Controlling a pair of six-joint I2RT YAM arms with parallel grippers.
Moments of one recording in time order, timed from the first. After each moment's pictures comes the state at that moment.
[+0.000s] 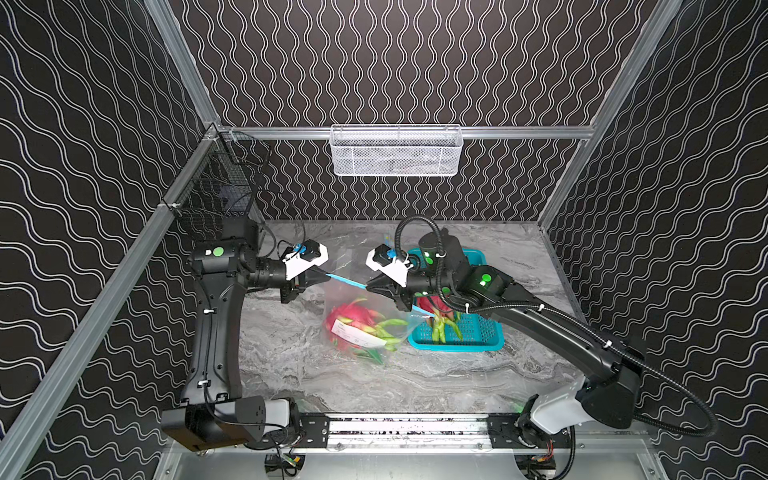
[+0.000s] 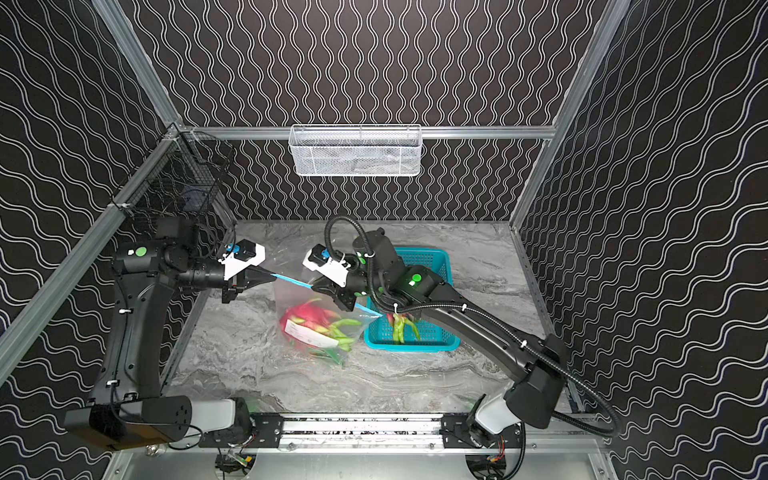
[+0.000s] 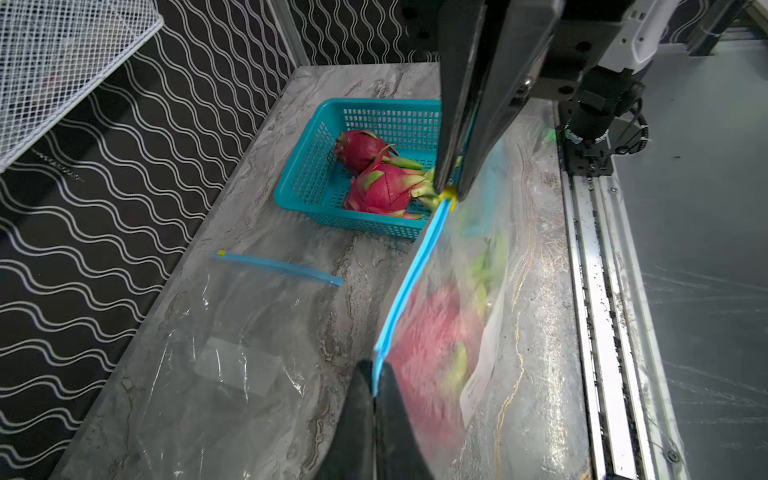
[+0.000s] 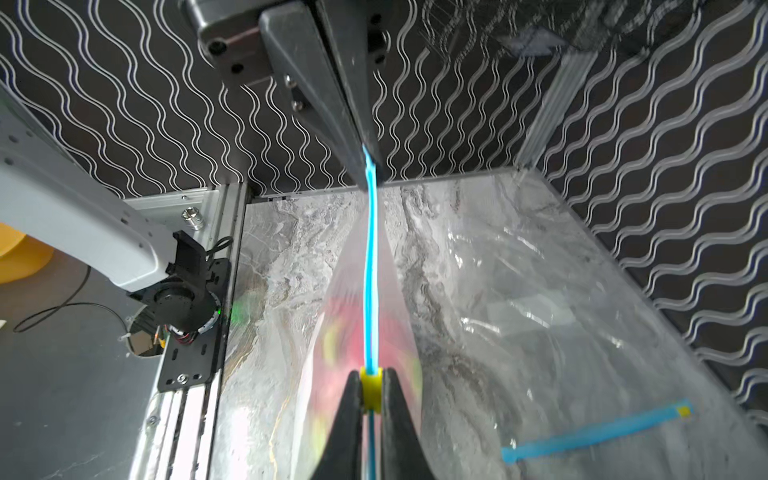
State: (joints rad) left arm 0.13 1.33 1.62 -1.49 0.95 1.37; right arm 0.89 1.48 1.47 -0.46 -0.40 -0.26
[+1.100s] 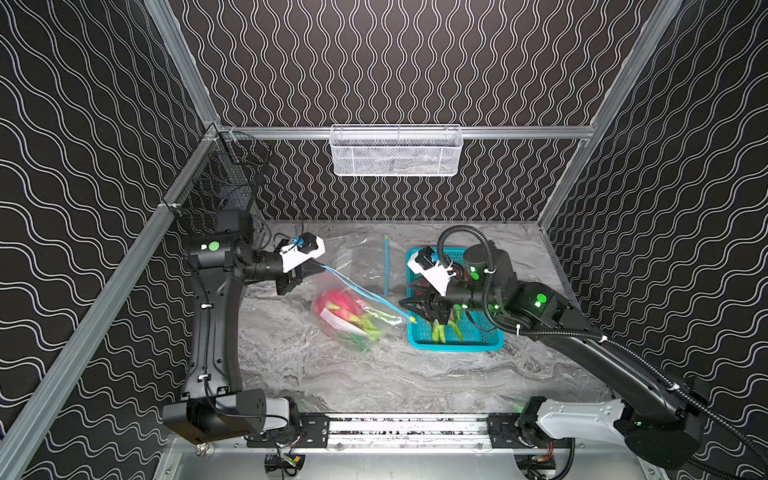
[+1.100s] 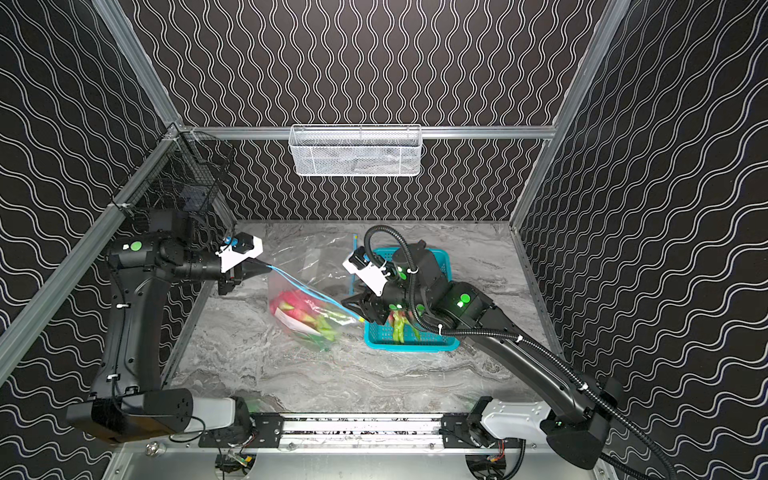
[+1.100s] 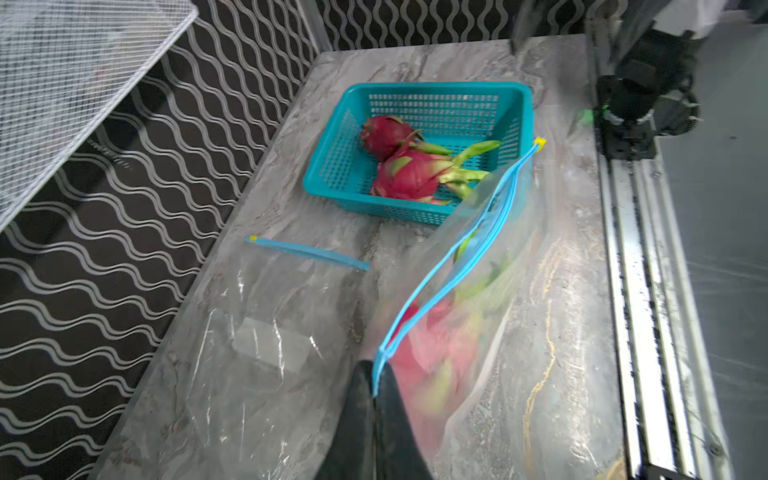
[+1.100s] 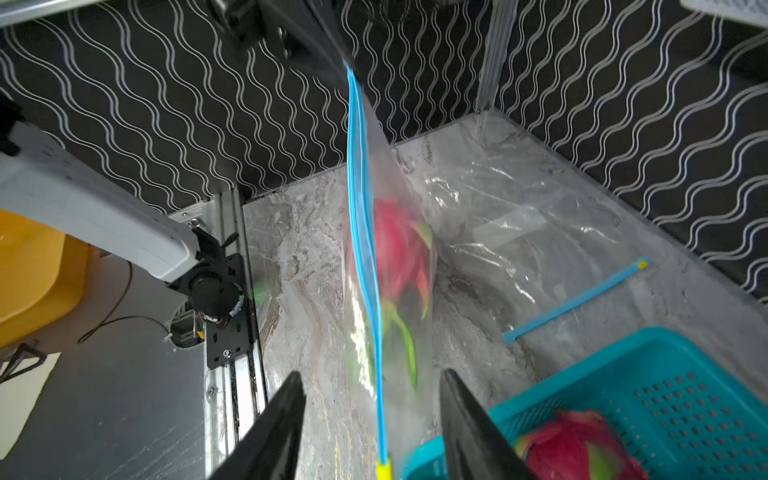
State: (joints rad) left arm 0.12 1.36 1.70 -1.54 0.93 1.41; right arm 0.87 1.25 1.40 -0.59 -0.33 -0.08
